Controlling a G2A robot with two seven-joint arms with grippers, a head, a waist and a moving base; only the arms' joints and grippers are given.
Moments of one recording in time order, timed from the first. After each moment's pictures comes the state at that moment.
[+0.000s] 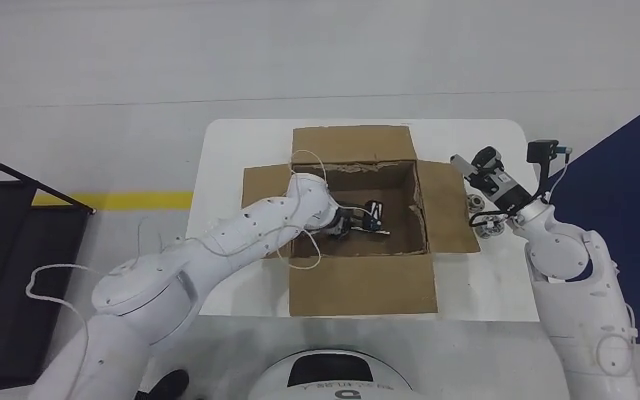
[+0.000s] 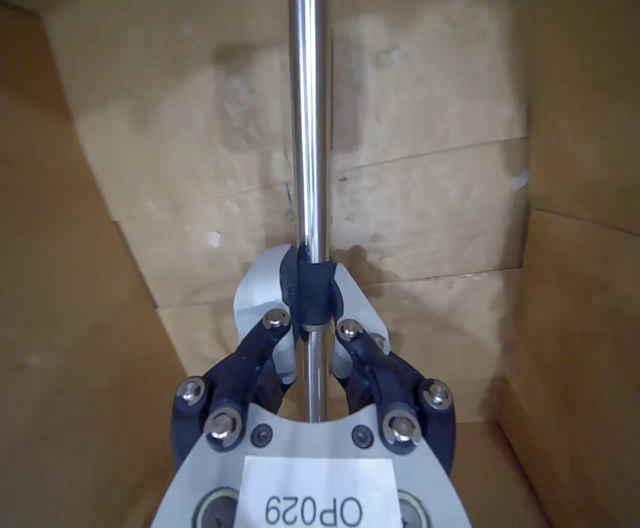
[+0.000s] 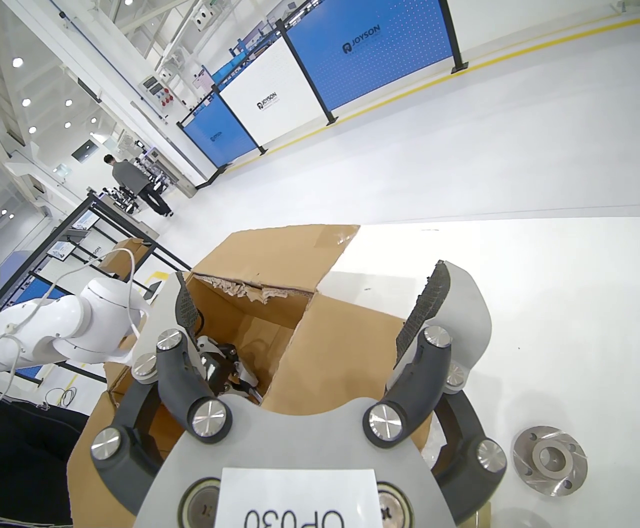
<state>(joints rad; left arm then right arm) 0.60 -1.43 -0.27 -1.03 1.31 -0.71 -0.53 -1.51 -1.03 1.67 -1.63 -0.42 -0.49 0.37</state>
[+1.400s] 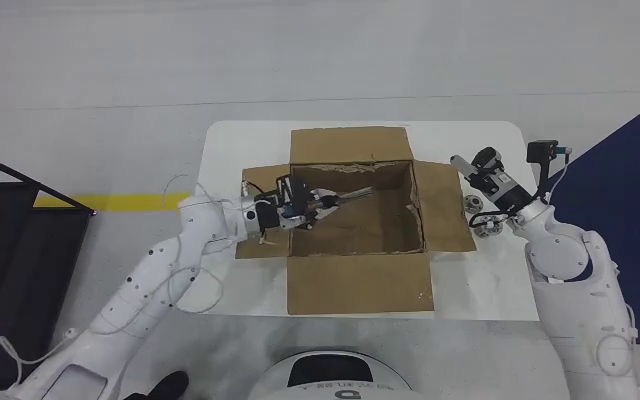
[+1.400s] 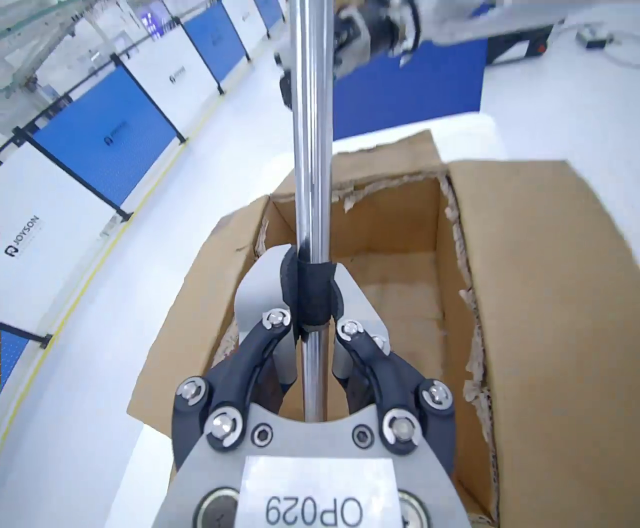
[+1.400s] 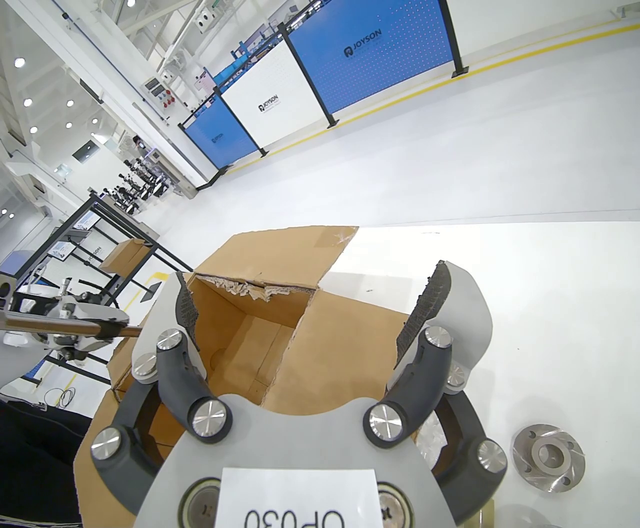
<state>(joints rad) 1.13 -1.04 -0.98 -1.61 1.46 -0.78 0.28 -1.51 -1.03 1.67 -1.63 -0.42 -0.49 0.37</state>
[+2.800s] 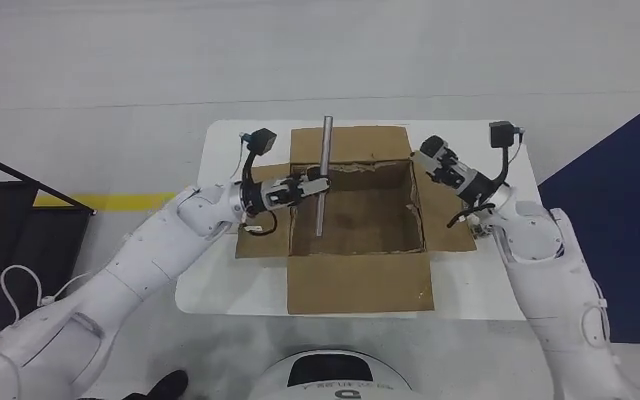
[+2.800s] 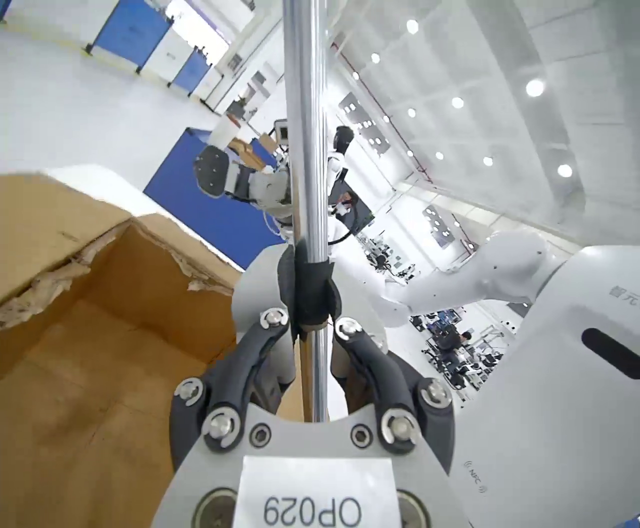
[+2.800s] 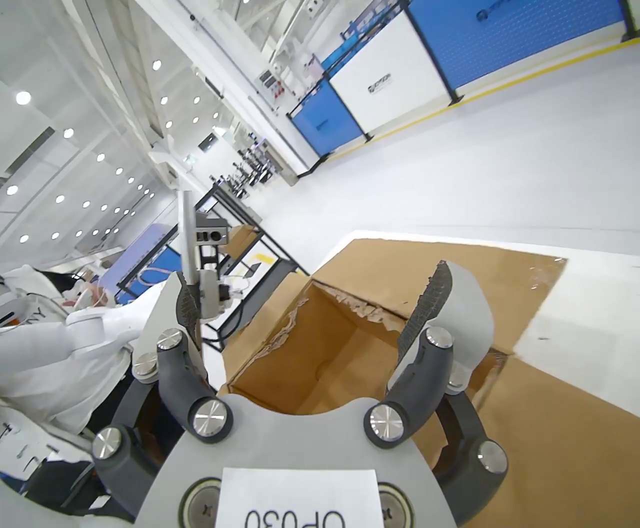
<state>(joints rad) 0.80 -1.01 -0.56 -1.24 -0.40 -0.97 -0.53 -1.36 -1.05 1.46 -1.65 -0.10 -0.56 0.58</state>
